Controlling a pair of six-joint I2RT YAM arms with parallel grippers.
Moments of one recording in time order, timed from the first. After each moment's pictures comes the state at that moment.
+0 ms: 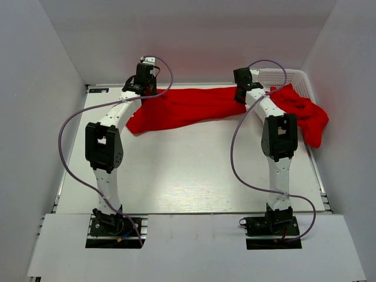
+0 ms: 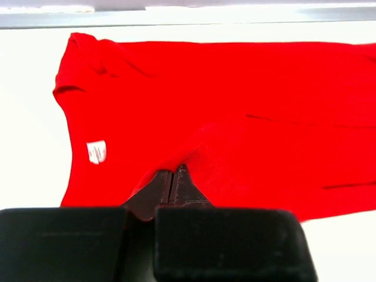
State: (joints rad) left arm -0.28 2.04 1.83 -0.39 -0.22 -0.14; right arm 0.24 2.25 1.95 -0.56 0.42 0.42
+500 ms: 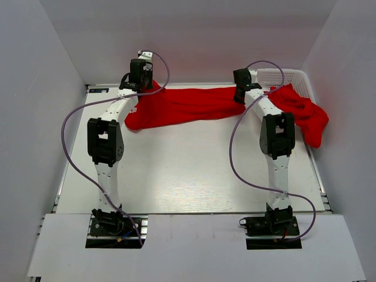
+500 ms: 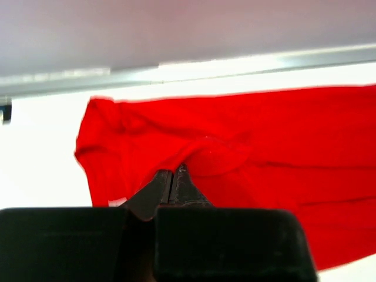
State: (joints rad) left arm -0.21 2.14 1.89 -0.22 -0.15 -0.01; right arm 0.23 2.31 2.00 -0.53 0.39 0.38
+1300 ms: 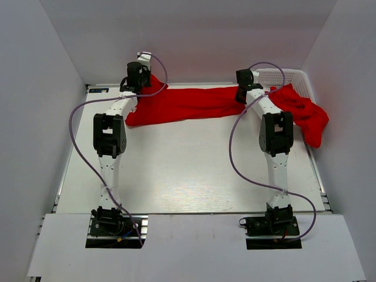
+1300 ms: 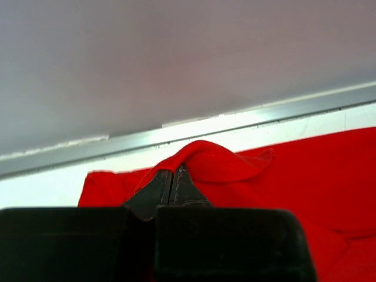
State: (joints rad) left arm -0.14 2.37 2.02 0.05 0.00 0.10; right arm 0.20 2.40 2.07 -0.52 0.34 0.39
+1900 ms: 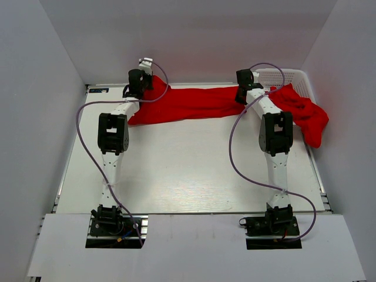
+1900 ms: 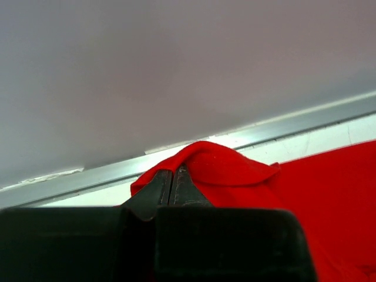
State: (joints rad) left arm -0.12 2.52 2.04 0.30 0.12 0.10; right arm 0.20 2.41 2.09 -0.55 0.32 0.40
